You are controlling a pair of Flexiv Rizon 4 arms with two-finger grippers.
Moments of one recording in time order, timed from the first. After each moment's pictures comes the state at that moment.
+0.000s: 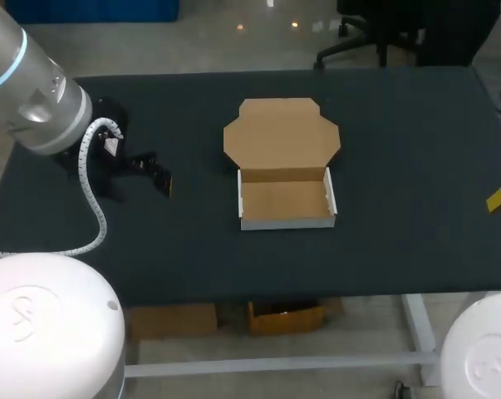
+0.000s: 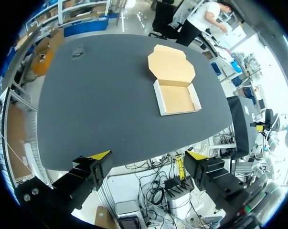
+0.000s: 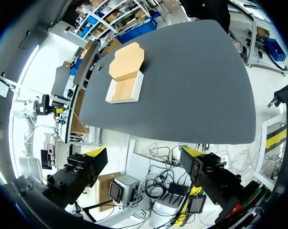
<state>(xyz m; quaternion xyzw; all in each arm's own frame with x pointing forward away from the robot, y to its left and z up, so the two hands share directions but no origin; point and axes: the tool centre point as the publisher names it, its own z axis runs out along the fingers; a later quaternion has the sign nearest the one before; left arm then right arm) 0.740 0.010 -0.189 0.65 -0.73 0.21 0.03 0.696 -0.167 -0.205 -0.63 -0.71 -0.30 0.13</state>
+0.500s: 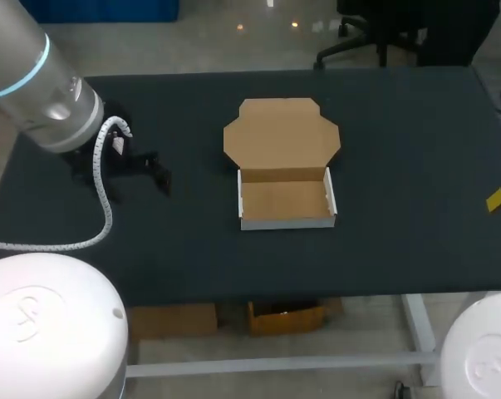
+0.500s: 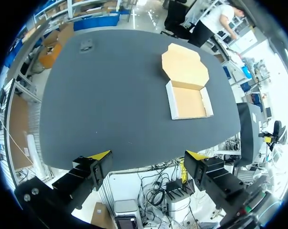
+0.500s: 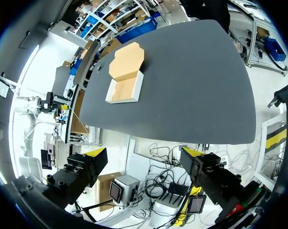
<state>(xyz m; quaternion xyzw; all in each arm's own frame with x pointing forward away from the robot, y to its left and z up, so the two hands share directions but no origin) 0.762 0.021 -0.213 0.69 -0.70 0.18 0.02 0.697 -0.167 -0.205 -0.63 -0.71 -0.30 0.13</state>
